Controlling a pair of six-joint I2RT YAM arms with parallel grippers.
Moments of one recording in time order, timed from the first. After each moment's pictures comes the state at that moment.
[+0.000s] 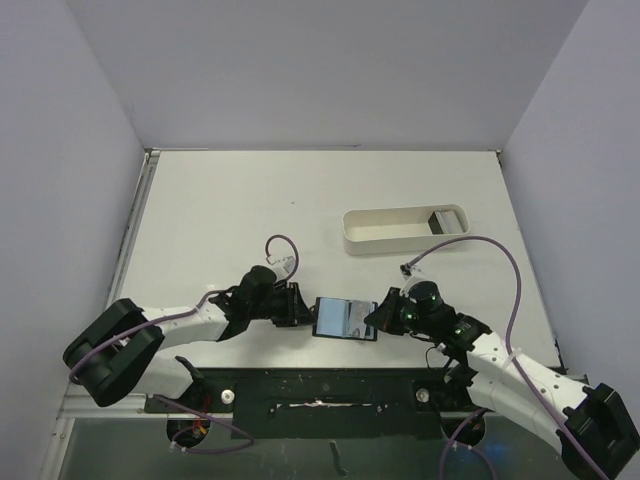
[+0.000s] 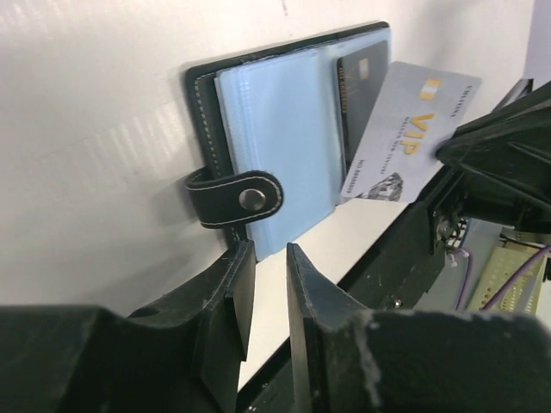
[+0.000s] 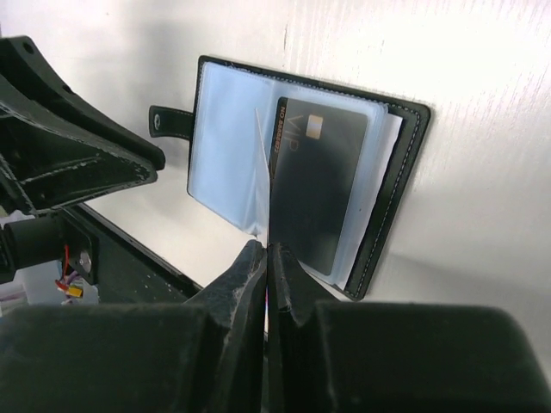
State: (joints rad) left arm -0.76 1.34 0.40 0.28 0.35 -0.85; right arm 0.67 0.77 0.27 -0.17 -0.16 0.82
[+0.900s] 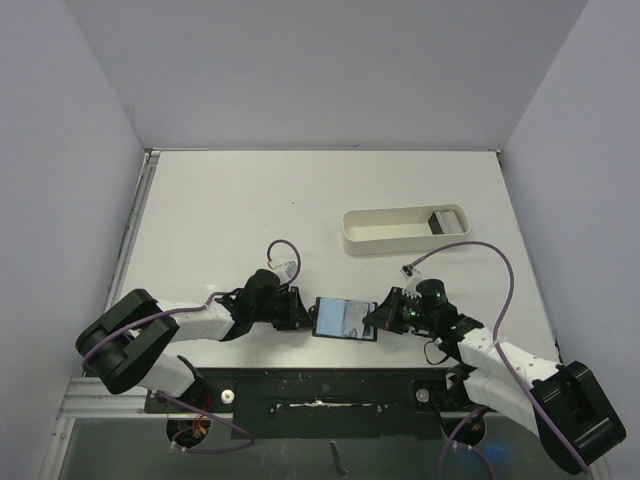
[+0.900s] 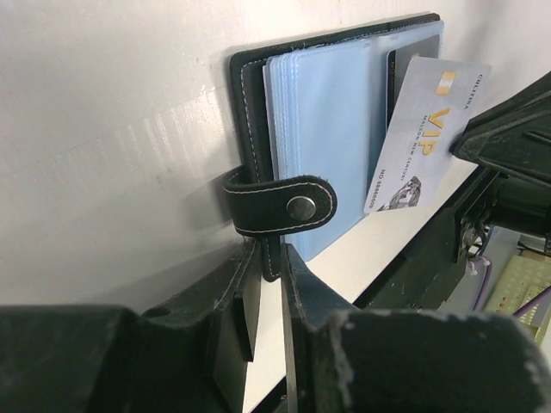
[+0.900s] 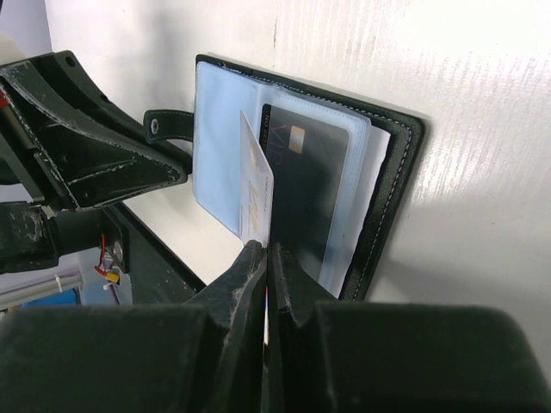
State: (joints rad) left arm -0.77 1.44 0.39 0.32 0.31 -0.85; right arm 0.49 0.95 0.17 0.13 -0.43 0.83
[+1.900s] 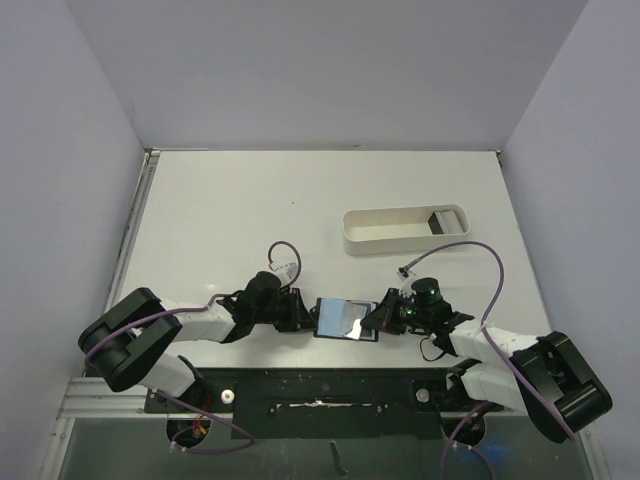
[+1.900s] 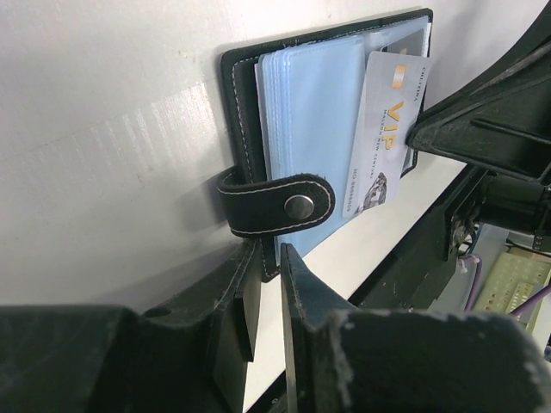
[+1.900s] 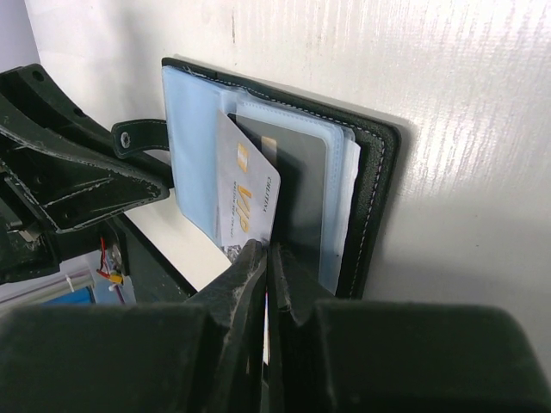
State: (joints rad) left arm -0.79 1.45 0.38 0.38 0.32 -0.89; right arm 0.47 1.13 0.16 0.26 -0.46 0.86
